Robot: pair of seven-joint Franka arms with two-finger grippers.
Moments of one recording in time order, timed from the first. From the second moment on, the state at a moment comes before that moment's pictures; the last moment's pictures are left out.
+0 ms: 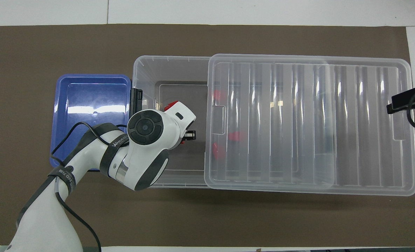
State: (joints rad) left arm -0.54 0.21 -0.10 -2.07 -0.04 2.33 -0.55; right arm 0.07 0.04 -0.19 -1.57 0.04 1.50 -0.06
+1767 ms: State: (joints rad) left arm -0.11 -0.04 -0.06 -1.63 -0.04 1.61 -0.10; right arm 0.07 0.04 -0.19 -1.57 0.04 1.50 -0.06
